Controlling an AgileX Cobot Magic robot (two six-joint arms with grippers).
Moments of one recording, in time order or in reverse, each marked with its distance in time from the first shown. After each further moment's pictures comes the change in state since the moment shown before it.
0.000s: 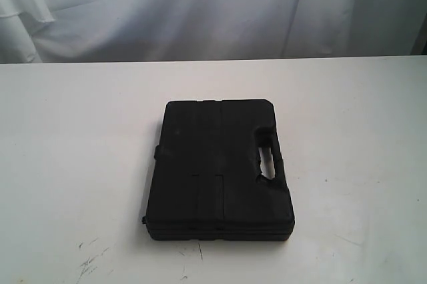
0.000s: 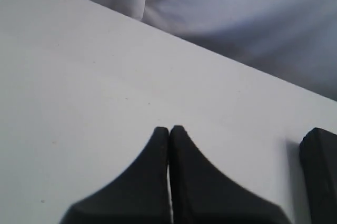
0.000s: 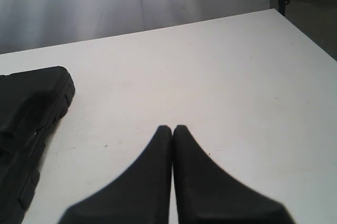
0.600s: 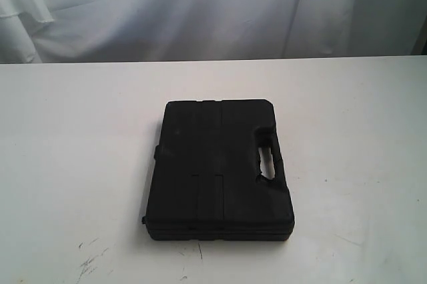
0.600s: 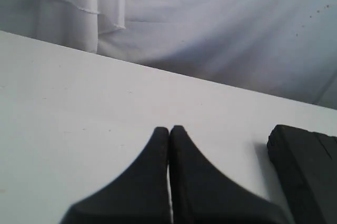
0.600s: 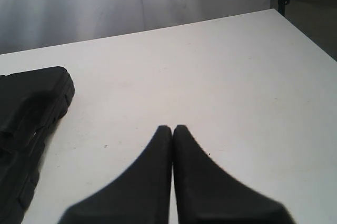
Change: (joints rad) left arm 0.007 -0.077 0.163 -0.237 -0.269 0.318; right arm 0.000 0.000 0.000 0.000 0.000 0.000
